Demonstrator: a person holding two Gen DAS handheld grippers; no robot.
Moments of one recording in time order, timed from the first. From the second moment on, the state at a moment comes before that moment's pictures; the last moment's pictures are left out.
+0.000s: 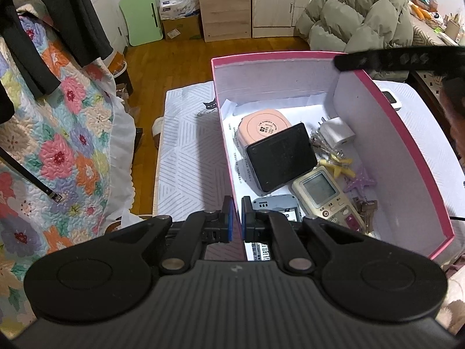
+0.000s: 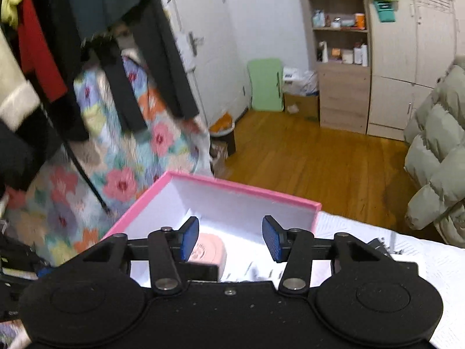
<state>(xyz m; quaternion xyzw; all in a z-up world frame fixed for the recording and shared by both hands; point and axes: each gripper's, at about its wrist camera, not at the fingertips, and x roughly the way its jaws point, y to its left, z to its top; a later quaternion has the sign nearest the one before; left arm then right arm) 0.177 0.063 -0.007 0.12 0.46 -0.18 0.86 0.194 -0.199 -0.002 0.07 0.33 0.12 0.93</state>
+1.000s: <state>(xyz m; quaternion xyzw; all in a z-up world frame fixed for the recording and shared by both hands) 0.181 0.063 -0.006 0.13 0.47 -0.19 0.85 0.251 -0.296 -0.094 -0.11 0.49 0.06 0.86</state>
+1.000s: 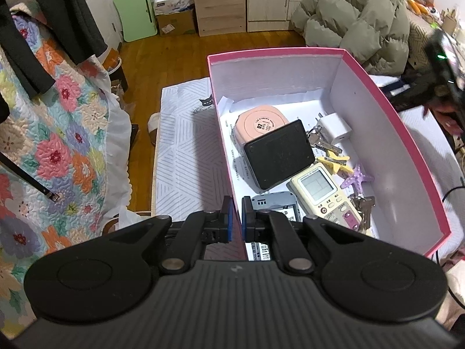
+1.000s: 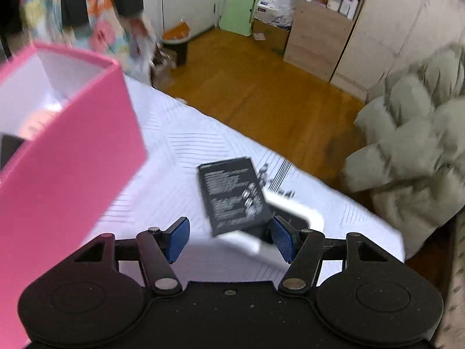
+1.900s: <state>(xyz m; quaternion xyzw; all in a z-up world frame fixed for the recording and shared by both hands) 0.178 0.060 -0.009 0.15 0.46 -0.20 0.85 0.204 -0.282 -0.079 -0.06 0.43 0.03 0.90</state>
